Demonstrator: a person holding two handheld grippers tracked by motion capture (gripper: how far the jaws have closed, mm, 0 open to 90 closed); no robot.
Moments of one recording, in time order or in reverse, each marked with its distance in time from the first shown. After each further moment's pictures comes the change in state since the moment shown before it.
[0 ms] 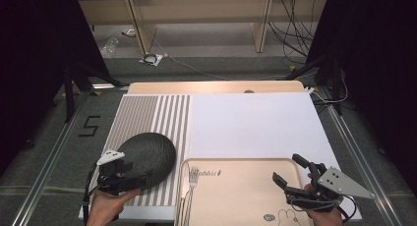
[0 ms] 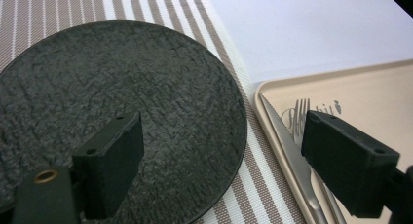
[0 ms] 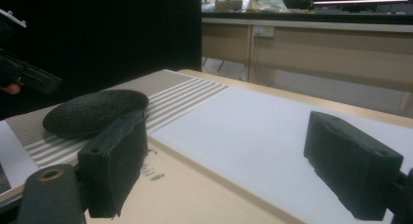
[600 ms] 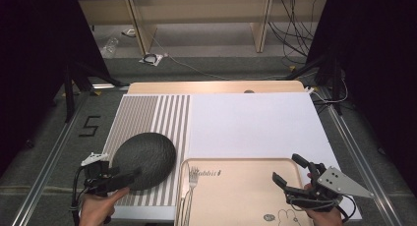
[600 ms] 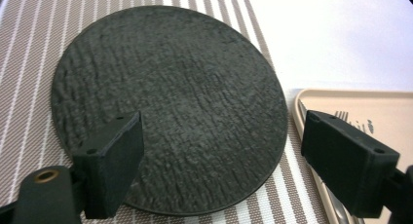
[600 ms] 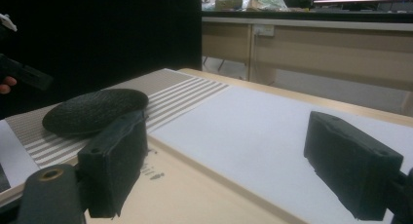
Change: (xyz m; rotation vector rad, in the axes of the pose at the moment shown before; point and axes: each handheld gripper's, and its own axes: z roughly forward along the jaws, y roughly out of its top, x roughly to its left) left arm 0.026 -0.007 -0.013 -0.007 0.093 -0.149; right arm -0.001 -0.001 0.001 0.004 0.003 0.004
